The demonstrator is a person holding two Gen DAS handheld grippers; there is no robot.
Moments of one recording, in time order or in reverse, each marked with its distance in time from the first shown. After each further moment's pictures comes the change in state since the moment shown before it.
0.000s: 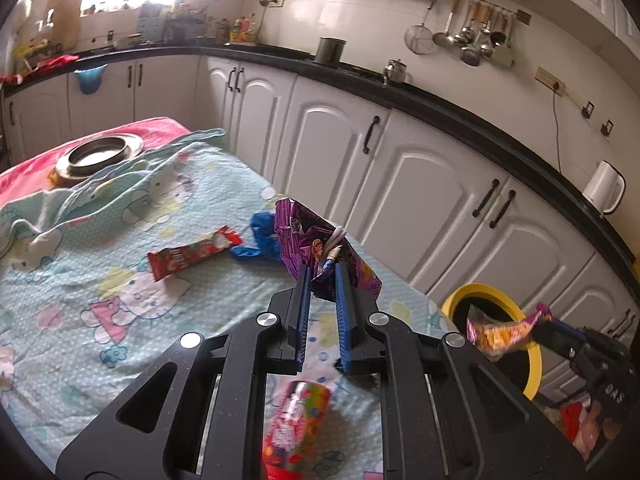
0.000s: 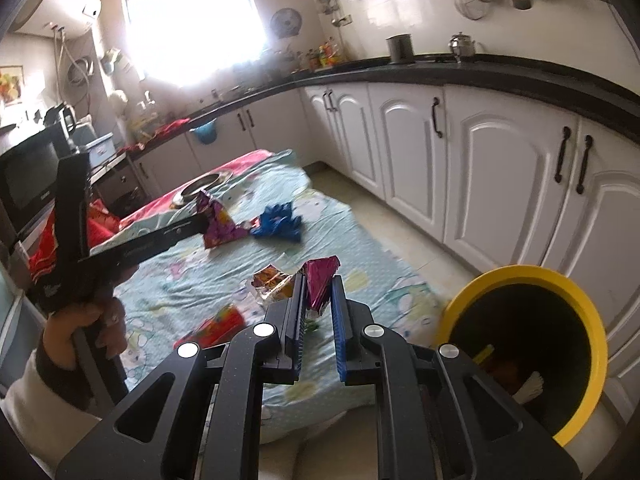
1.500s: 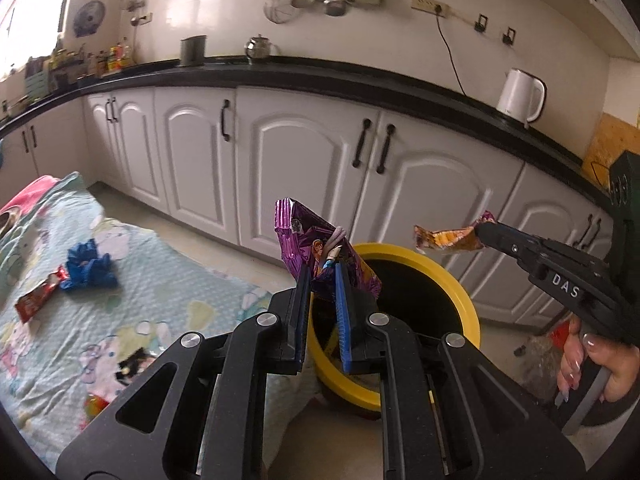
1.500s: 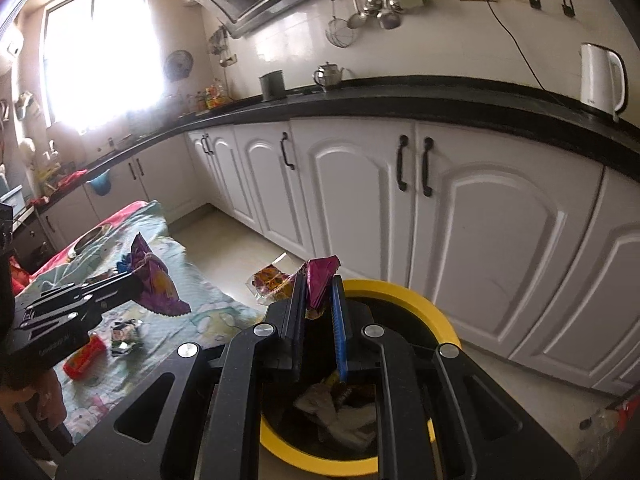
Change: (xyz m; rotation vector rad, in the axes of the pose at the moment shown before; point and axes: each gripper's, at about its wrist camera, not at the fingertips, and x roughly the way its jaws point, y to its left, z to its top) left arm 0.035 -0.181 -0.035 0.309 0.066 -0.229; right arm -0.070 -0.135 -0.022 0.138 -0.130 -0.364
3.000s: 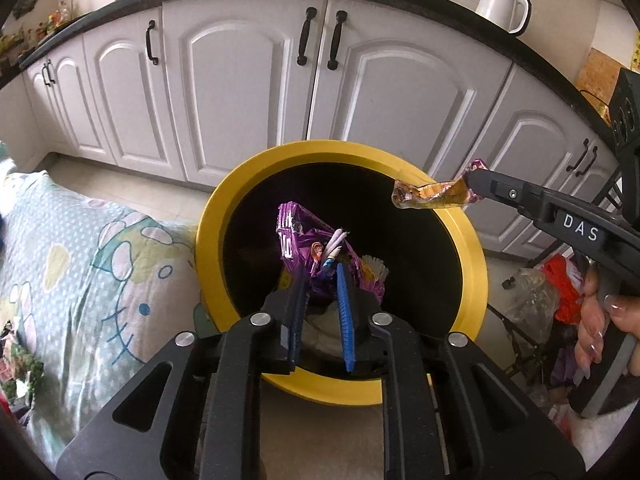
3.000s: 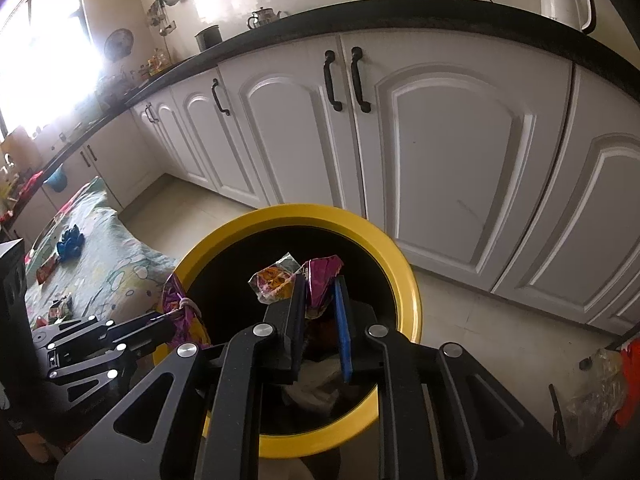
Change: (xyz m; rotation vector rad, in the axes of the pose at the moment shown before) left arm 0.108 -0.051 -0.049 0.081 0.268 -0.109; right arm 0.049 -0.071 -0.048 0.138 0.188 -0.104
